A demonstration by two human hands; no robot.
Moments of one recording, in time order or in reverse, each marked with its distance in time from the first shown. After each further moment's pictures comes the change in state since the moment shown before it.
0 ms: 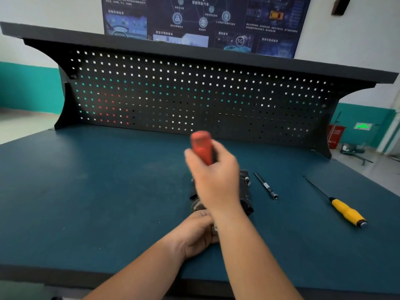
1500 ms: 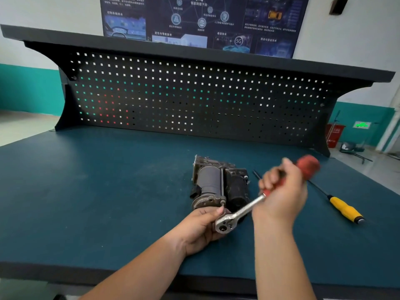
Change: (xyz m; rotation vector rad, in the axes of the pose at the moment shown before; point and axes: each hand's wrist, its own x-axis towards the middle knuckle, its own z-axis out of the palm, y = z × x) left_hand -0.012 0.013 0.012 -0.012 -0.029 -0.042; right_hand -0.003 0.020 -0.069 0.729 0.614 0.214
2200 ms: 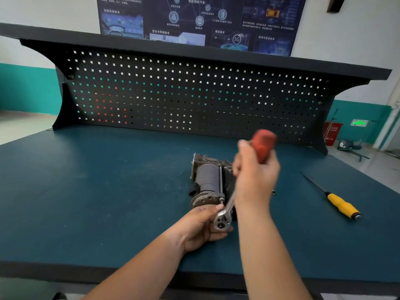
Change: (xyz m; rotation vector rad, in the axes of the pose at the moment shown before) left_hand 0.001 0.001 -0.002 0.038 0.009 -0.069; right_hand -0.012 0.014 0.030 -0.296 -0.235 -0.131
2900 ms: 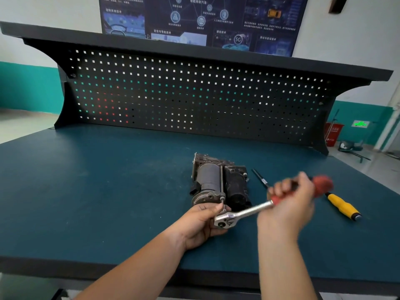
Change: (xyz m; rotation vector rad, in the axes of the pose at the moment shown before) left_hand -0.005 0.001 0.002 0.001 -0.023 0.066; right_hand -0.003 -0.003 -0.053 0.331 0.435 0.156
